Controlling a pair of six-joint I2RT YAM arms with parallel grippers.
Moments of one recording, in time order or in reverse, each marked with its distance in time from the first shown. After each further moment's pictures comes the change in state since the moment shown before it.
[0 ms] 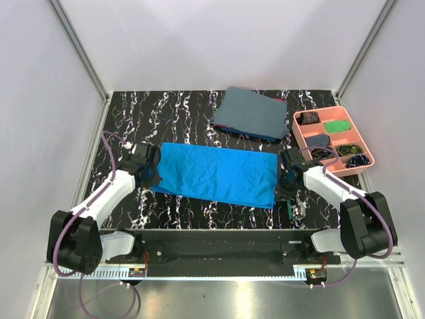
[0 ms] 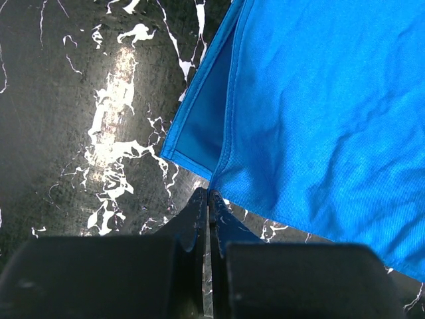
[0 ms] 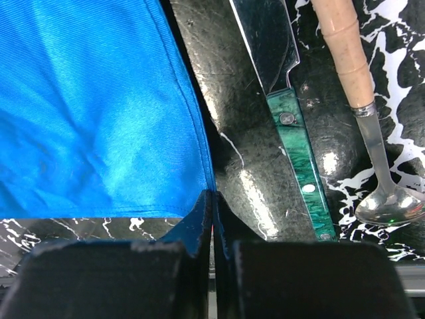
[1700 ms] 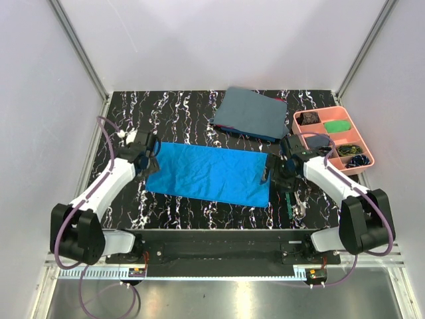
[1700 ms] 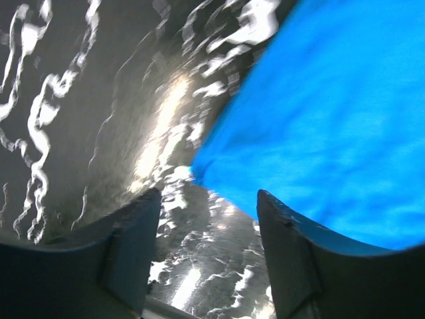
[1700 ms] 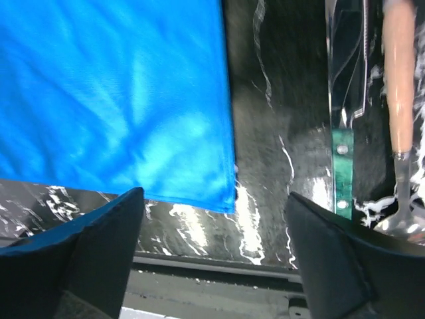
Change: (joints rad) left arm 0.002 0.079 0.160 -0.149 -0.232 -0.010; right arm 0.000 0.023 0.138 -0.024 -0.080 -0.129
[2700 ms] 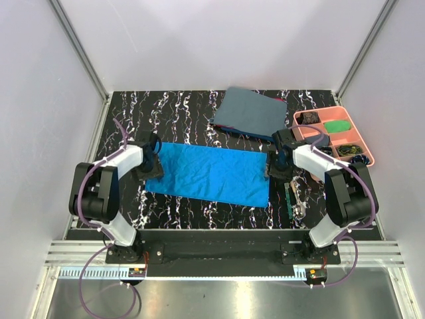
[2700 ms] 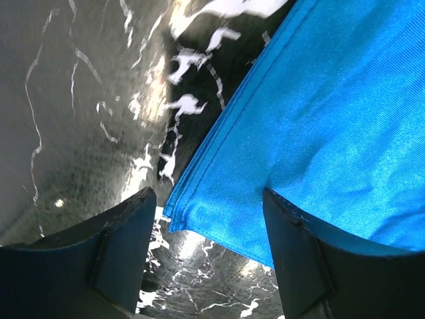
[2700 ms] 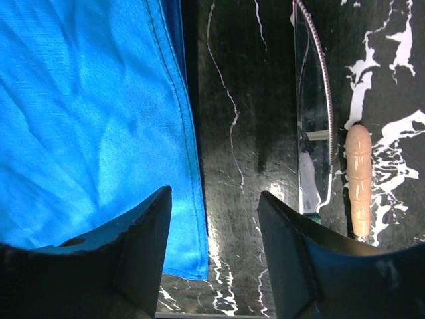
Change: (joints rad) left arm 0.109 0.351 0.053 0.086 0.200 0.118; right arm -0.001 0.249 0.127 0.071 0.135 -0.114
